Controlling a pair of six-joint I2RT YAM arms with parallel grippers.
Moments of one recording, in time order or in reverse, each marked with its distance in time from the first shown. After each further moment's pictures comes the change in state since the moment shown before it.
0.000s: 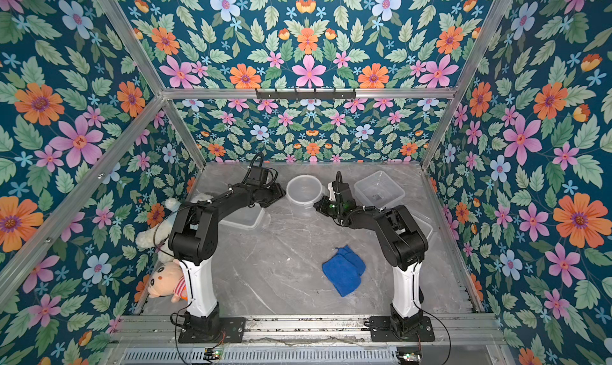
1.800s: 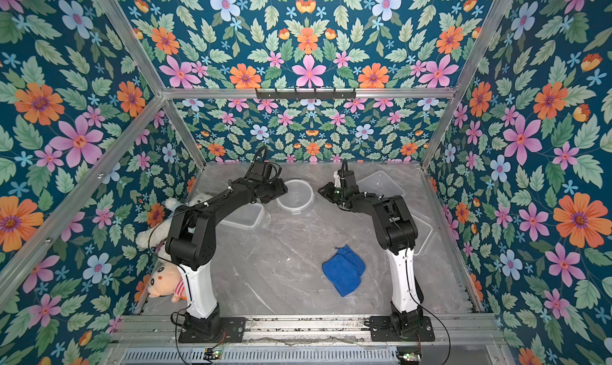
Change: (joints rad) left arm -0.030 -0.029 0.136 -0.109 -0.126 0.029; right arm -0.110 0.173 0.235 -0.060 -0.065 -0.026
